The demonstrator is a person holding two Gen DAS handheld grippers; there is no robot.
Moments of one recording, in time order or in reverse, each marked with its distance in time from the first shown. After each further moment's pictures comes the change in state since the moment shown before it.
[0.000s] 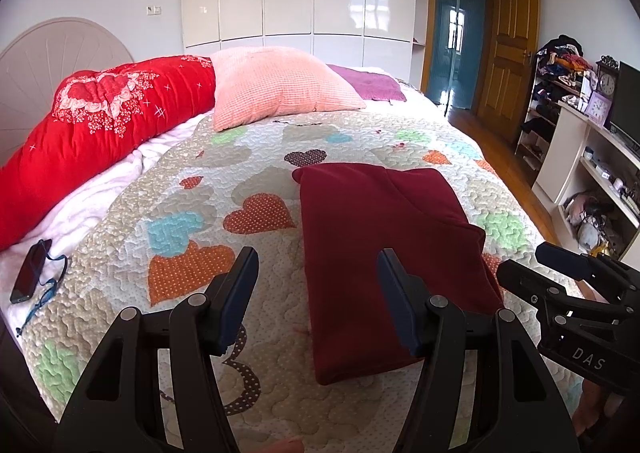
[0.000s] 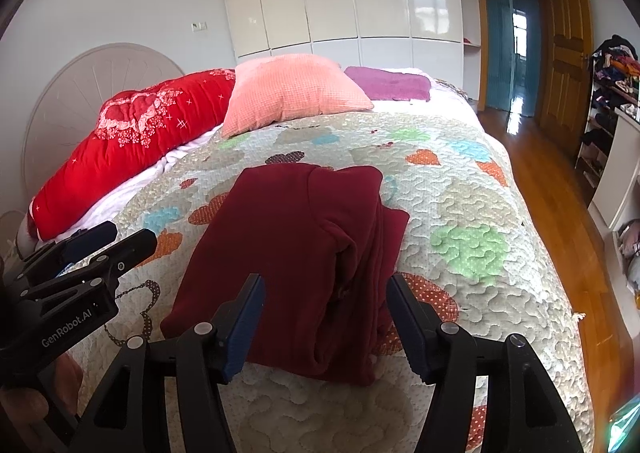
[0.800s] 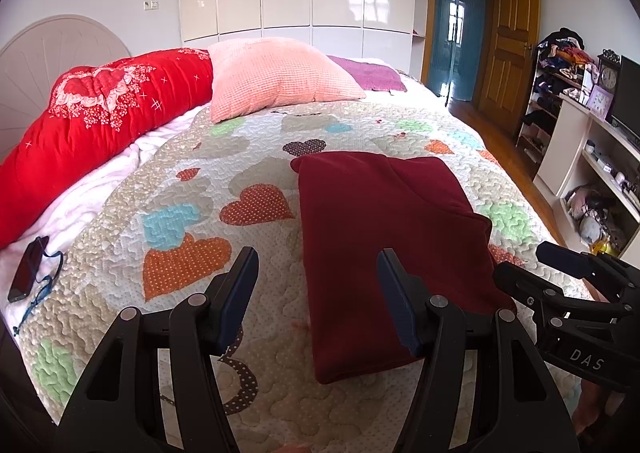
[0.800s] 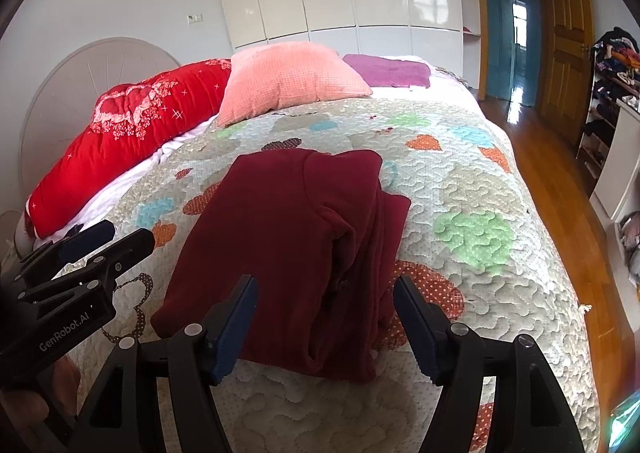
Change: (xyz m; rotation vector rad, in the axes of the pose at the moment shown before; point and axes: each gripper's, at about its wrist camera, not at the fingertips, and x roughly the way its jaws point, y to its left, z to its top) left arm 0.011 -0.001 -0.004 0.006 0.029 0.001; right arm 0.015 -0.005 -0.003 0.011 0.041 0.003
